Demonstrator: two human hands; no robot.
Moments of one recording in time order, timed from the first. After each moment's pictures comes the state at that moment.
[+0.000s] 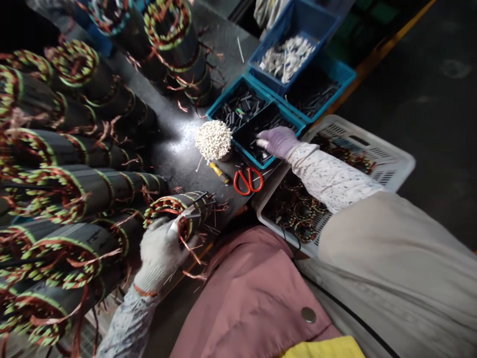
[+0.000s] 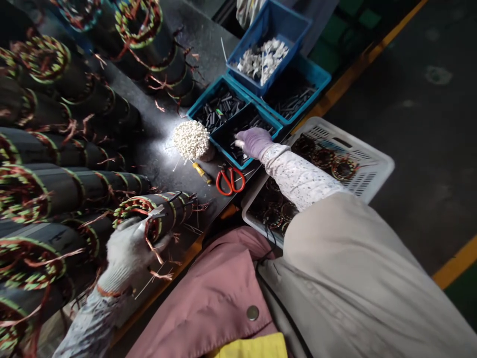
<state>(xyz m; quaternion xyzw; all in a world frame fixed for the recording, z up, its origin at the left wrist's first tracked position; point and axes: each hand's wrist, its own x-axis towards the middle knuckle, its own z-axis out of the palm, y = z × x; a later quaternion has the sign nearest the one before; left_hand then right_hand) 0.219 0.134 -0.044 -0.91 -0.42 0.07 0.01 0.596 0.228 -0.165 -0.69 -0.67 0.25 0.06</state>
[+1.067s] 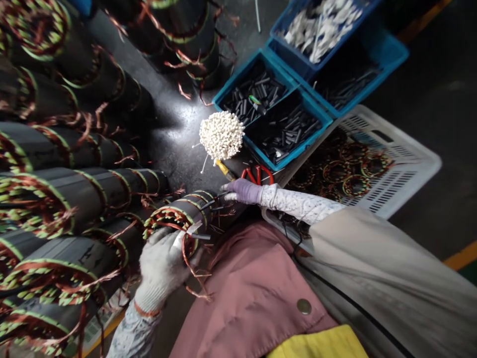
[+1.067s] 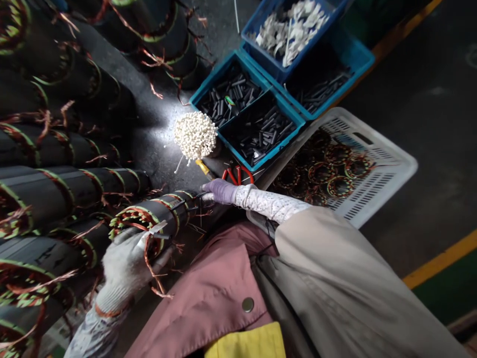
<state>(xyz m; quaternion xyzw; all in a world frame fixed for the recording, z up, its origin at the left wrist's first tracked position) 0.215 0.142 -0.048 -0.93 -0.37 0.02 -0.04 0.450 0.184 -0.210 -0.47 -0.66 0.58 0.08</state>
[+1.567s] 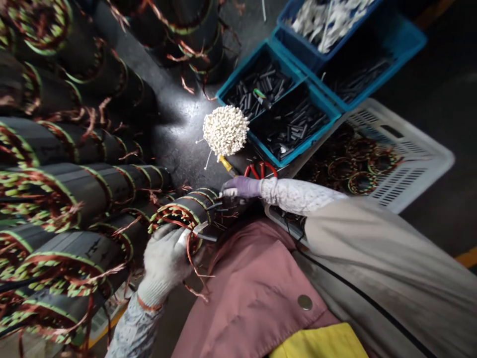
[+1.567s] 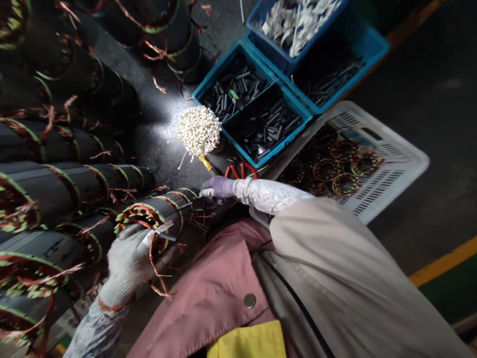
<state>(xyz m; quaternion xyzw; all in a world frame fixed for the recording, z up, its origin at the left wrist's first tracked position) 0.217 0.147 -0.042 -0.94 -0.34 0.04 -0.04 0.446 0.194 -0.196 -0.45 -0.61 0.65 0.00</state>
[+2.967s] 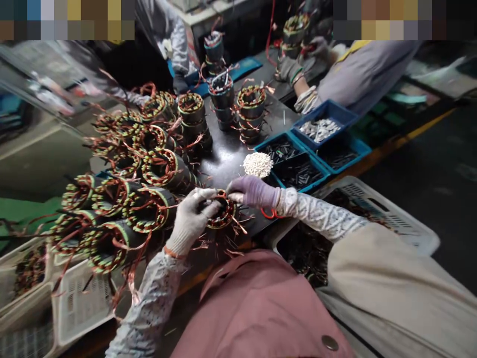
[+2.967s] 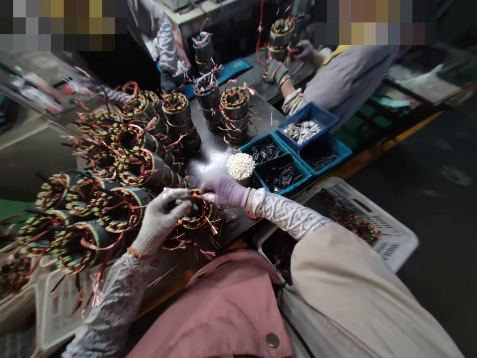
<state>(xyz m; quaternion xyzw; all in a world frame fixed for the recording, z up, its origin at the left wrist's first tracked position) 0.198 0.135 -0.004 -0.70 -0.56 -0.32 -0.30 0.389 0.190 -0.026 -0.41 -0.81 0.38 0.18</state>
